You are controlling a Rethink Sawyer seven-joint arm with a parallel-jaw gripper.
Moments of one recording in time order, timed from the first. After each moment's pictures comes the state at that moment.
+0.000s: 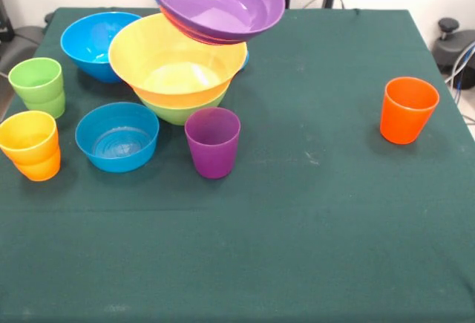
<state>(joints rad) -1.06 -1.00 0.73 2.06 -0.28 0.56 2.08</state>
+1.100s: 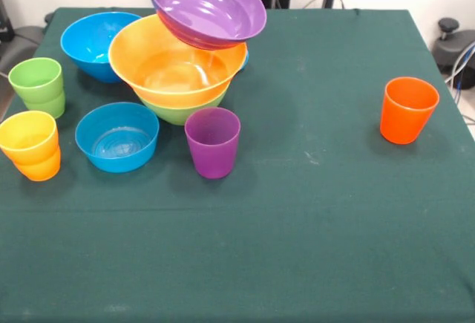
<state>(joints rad) -1.11 -0.93 0.75 2.13 -0.52 0.49 2.08</state>
